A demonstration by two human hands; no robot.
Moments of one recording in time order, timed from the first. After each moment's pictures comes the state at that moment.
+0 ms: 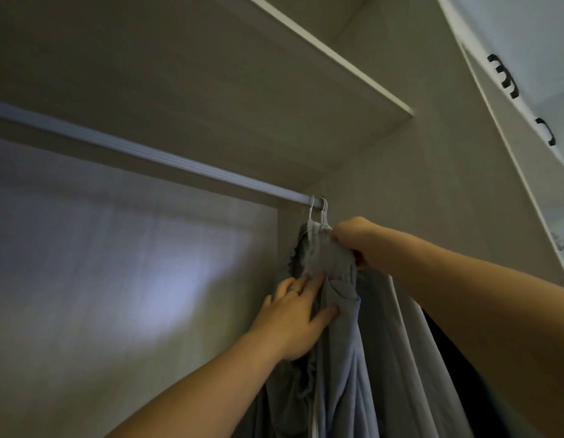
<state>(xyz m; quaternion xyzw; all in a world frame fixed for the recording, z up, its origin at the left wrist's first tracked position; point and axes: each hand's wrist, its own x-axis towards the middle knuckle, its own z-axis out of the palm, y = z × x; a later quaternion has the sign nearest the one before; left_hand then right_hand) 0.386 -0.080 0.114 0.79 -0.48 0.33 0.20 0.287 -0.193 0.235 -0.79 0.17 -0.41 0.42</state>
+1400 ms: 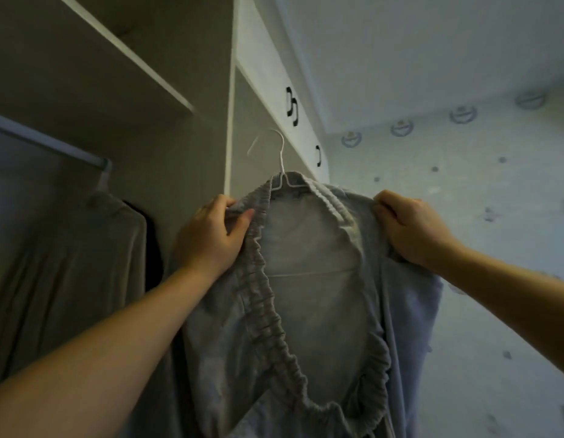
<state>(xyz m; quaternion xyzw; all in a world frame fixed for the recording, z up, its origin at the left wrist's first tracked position) 0.100 -0.229 0.132 0.49 -0.51 0.45 0.54 -0.203 -0.331 0.145 -0.75 0.22 -0.59 -0.21</state>
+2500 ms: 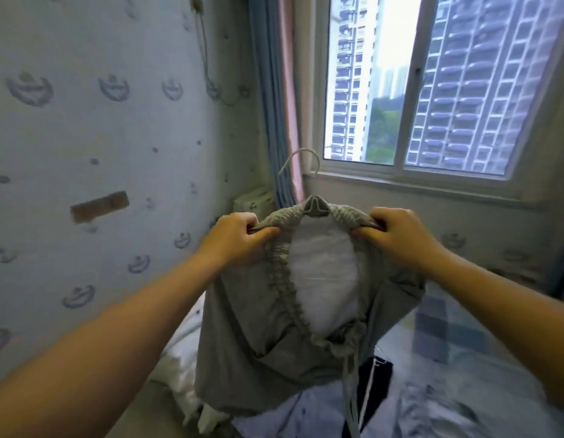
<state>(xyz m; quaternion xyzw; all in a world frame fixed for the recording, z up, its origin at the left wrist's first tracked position) -0.687 -0.375 -0.212 0.15 -0.93 -0.20 0.26 -0.859 -0.111 -0.209 -0.44 0.83 -0.32 -0.13</state>
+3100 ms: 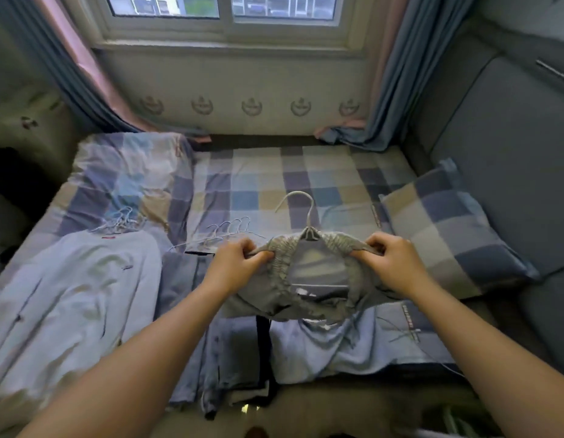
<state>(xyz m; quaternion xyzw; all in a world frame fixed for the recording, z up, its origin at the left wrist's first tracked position) -0.890 -0.247 -0.472 0.02 -0.91 -0.42 -0.03 -0.885 0.062 -0.438 -0.03 0.93 -0.35 -0.01</state>
